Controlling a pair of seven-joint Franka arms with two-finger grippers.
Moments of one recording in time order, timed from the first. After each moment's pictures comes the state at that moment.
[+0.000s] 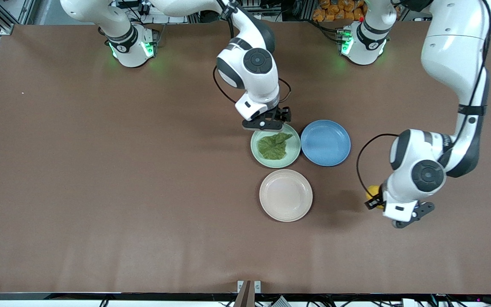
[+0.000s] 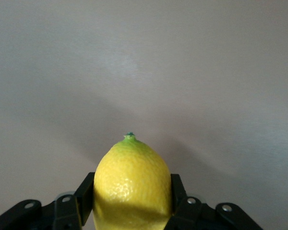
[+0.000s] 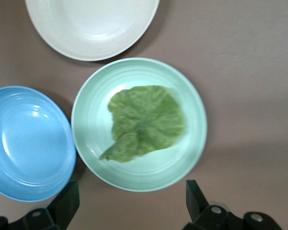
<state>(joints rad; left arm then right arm) -0.04 0.65 -0.12 -1.53 0.22 2.13 -0.72 1.00 0.67 -0.08 -1.43 0.17 2.25 1.00</state>
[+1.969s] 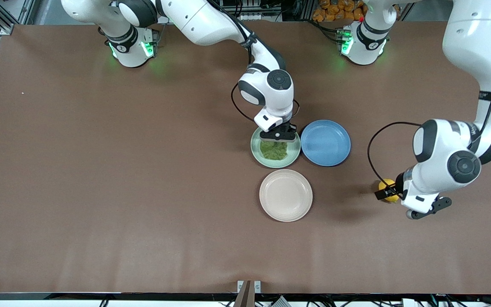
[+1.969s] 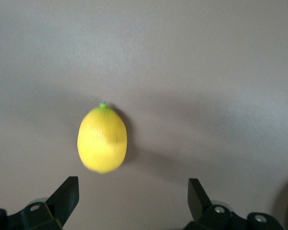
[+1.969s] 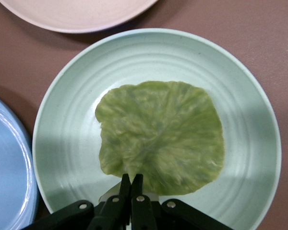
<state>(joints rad) 0.08 0.51 -0.19 -1.68 0.10 2.14 -0.53 1.05 0.95 -0.09 -1.23 0.06 2.32 1.09</state>
